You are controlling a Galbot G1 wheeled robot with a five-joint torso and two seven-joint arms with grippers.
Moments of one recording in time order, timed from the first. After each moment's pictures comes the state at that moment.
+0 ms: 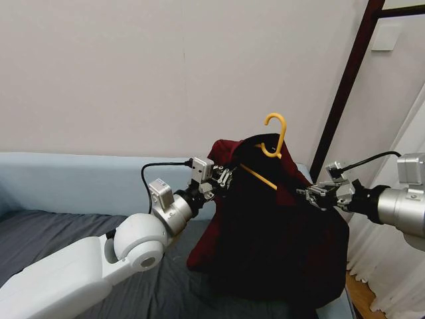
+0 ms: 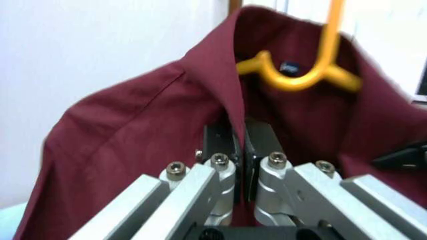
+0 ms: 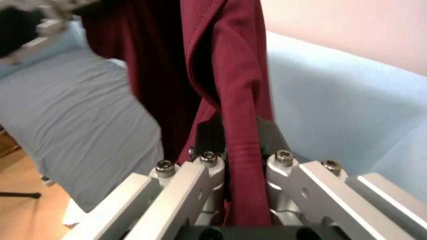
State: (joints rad) left arm 0.31 -0.74 0.42 -2.13 -1.06 0.05 -0.33; right arm -0.63 -0.01 0.22 2.31 1.76 -0.48 0.16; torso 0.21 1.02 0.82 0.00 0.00
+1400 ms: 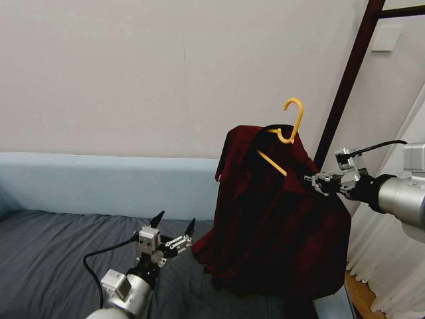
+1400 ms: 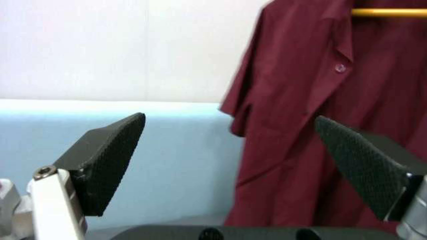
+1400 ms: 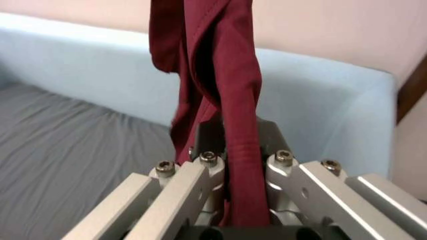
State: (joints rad) left arm 1.44 -0.93 -0.20 -2.22 -0.45 -0.12 -0.32; right arm -0.63 0.18 0.32 2.29 1.85 -0.59 0.53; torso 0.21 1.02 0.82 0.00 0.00
